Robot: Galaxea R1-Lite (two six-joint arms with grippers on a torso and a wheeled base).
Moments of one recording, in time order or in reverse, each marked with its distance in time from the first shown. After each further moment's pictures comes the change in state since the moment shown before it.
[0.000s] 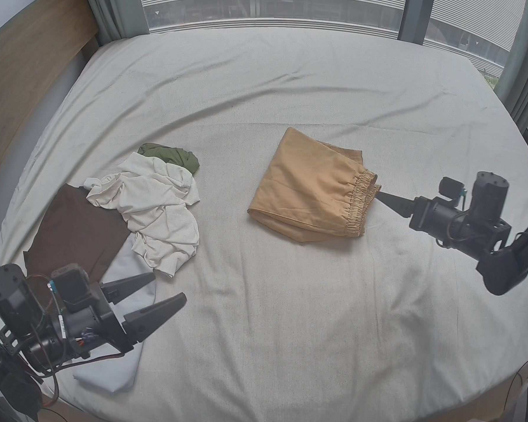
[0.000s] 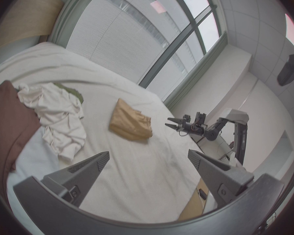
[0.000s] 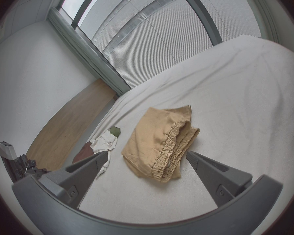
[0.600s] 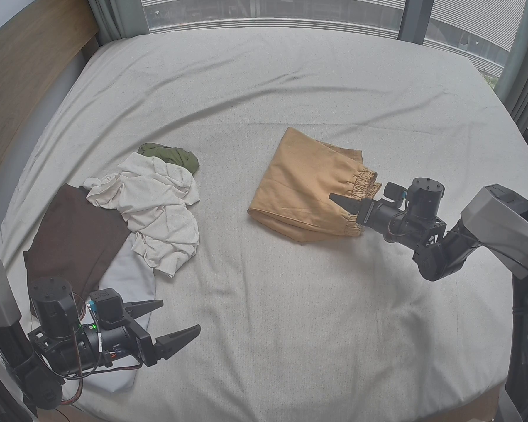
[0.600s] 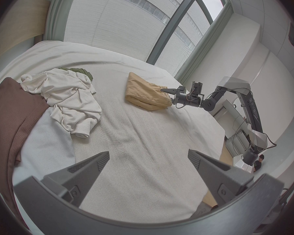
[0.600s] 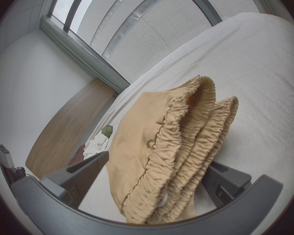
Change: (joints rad) left arm 0.026 0.280 0.007 0.036 0.062 0.255; right arm 0.067 0.500 -0.491 0.009 0.005 0.097
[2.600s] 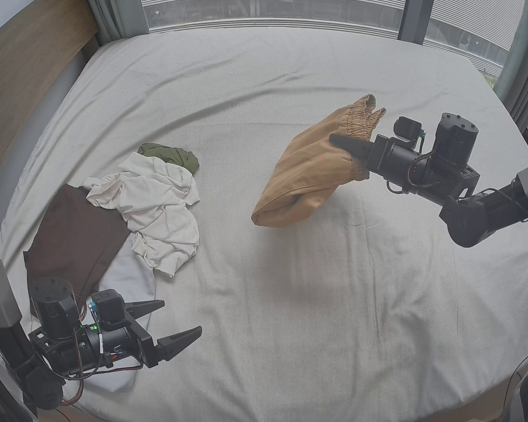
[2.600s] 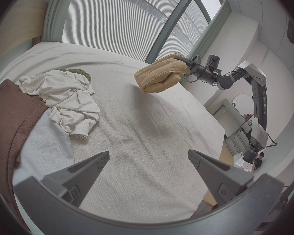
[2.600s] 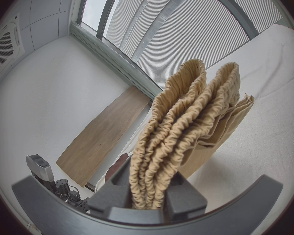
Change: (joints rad) left arm -0.008 0.002 0.000 0.004 0.000 0.021; right arm 0.096 -0.312 -0.055 0.150 0.160 0.040
